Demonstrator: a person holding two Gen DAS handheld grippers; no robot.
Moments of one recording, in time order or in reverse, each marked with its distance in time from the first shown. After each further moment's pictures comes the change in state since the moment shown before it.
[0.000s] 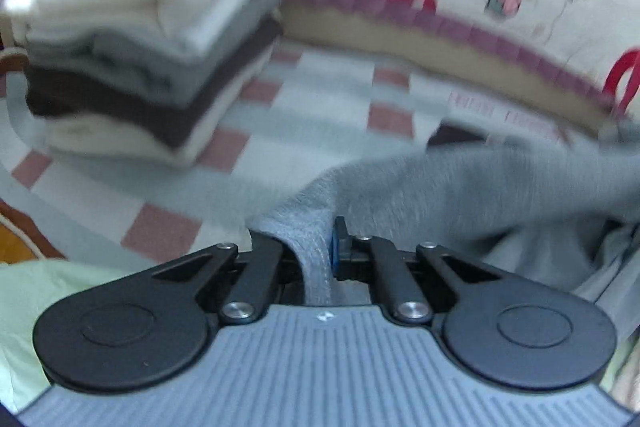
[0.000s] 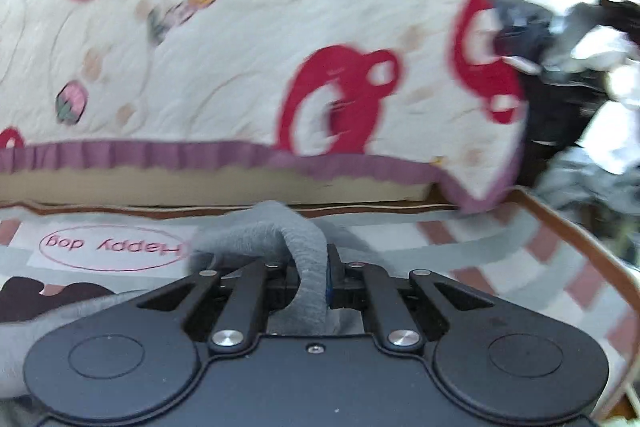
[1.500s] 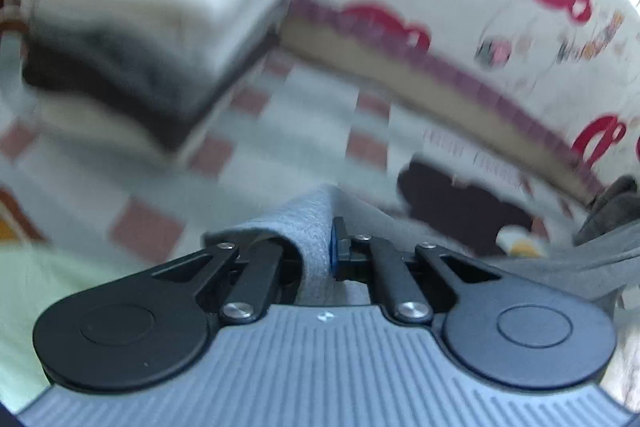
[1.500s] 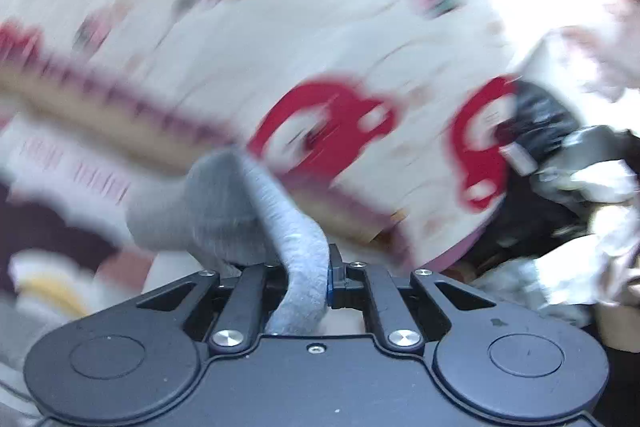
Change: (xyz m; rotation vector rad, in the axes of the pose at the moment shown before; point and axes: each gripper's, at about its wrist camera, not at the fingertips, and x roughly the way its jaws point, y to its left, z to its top) left arm -0.026 0.022 0.031 -0.135 -0.012 -0.117; right arm -0.015 -0.034 0.067 -0.355 -0.007 -0.056
